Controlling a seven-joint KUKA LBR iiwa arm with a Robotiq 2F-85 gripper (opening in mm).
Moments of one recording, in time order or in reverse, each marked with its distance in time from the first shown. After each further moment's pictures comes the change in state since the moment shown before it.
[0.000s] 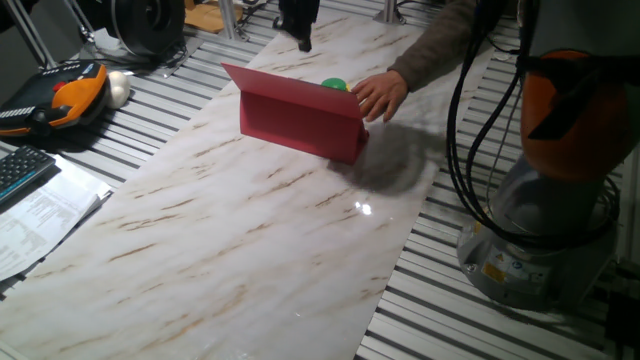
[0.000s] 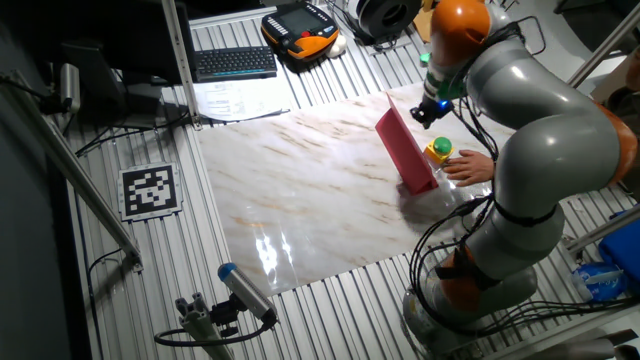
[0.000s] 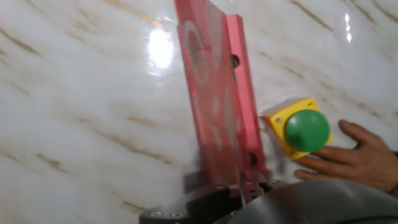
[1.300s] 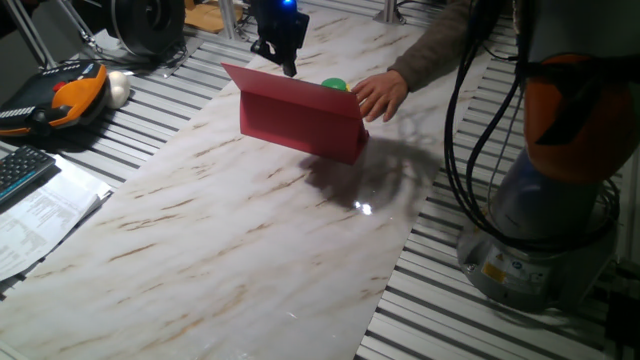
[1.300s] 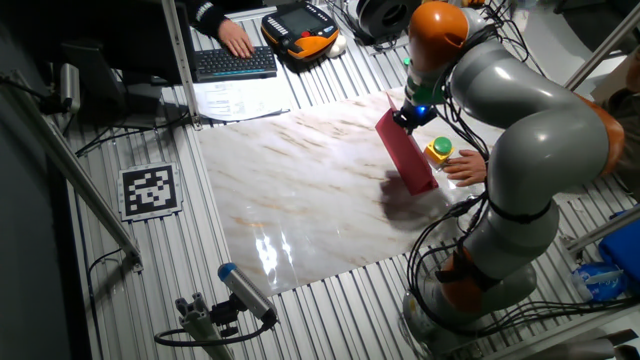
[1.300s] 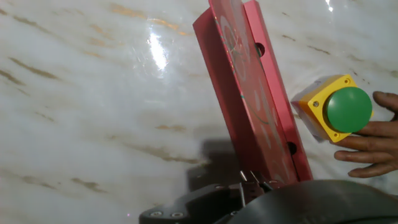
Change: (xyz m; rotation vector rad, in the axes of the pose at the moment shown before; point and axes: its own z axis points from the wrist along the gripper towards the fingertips) arm -0.003 0.035 0.009 -0.018 0.035 0.134
